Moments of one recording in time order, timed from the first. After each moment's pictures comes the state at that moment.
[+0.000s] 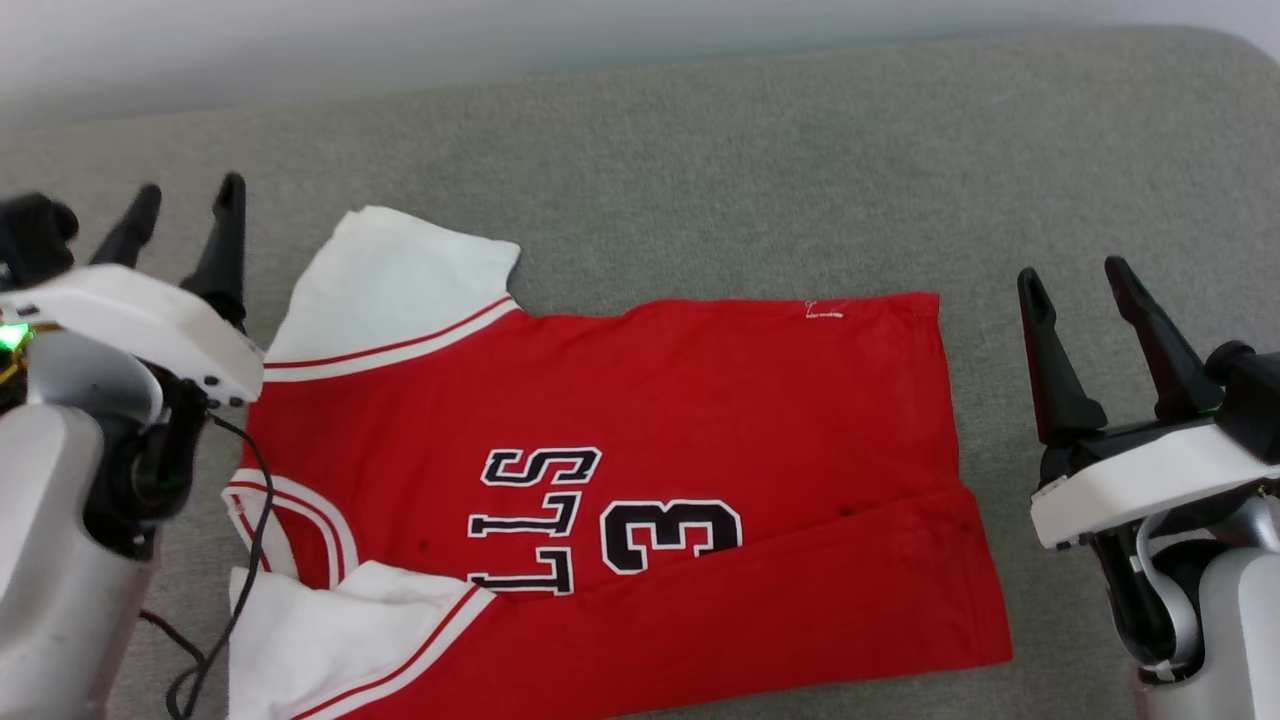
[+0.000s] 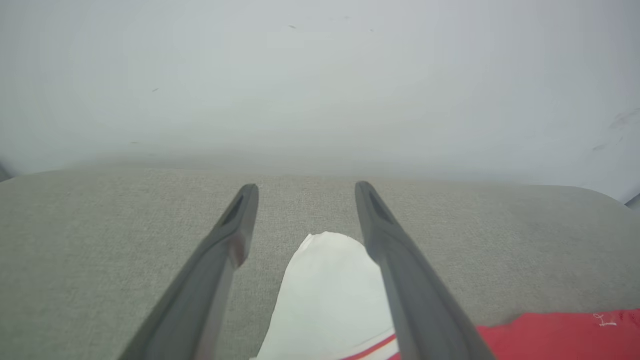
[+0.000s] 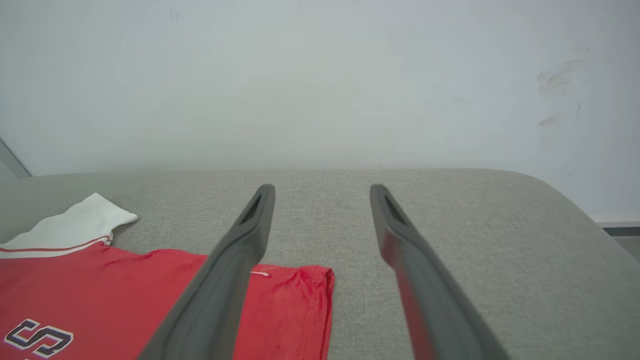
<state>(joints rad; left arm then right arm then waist) -0.53 0.59 -0.31 0.16 -0.82 0.18 0.06 -0.23 -0.11 -0.01 -0.07 0.20 0.13 0.06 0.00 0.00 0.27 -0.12</state>
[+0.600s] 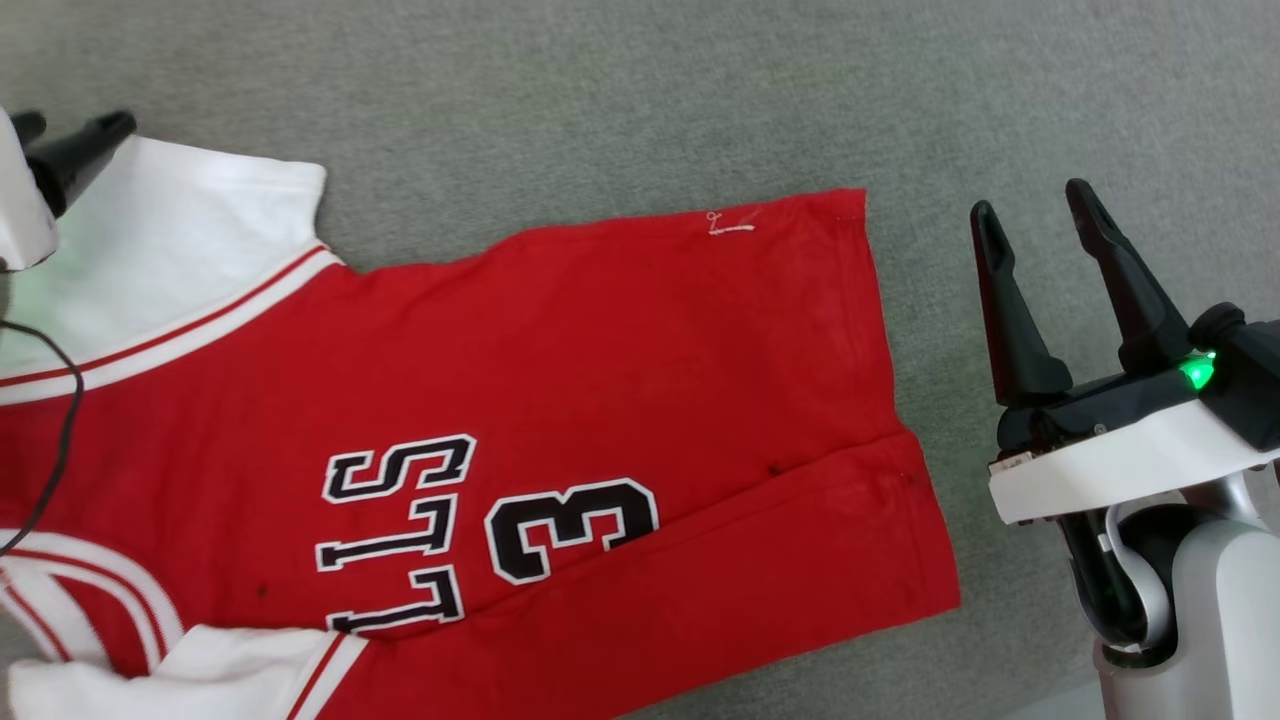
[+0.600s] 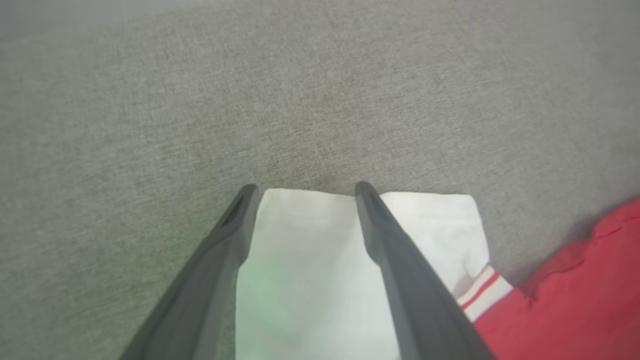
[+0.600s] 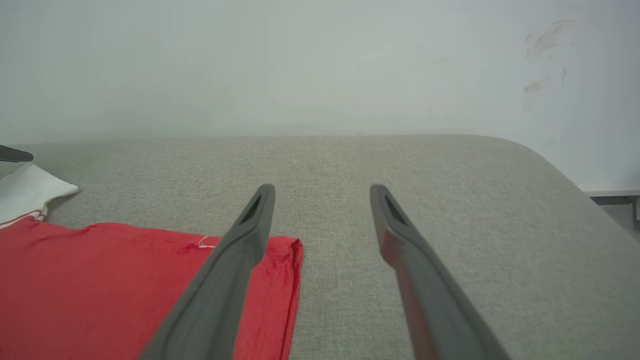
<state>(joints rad) -0.89 0.85 -0.38 0.25 -1.01 0.01 0.76 -0.29 -0.06 0.06 -0.19 0.20 0.13 0.04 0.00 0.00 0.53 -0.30</state>
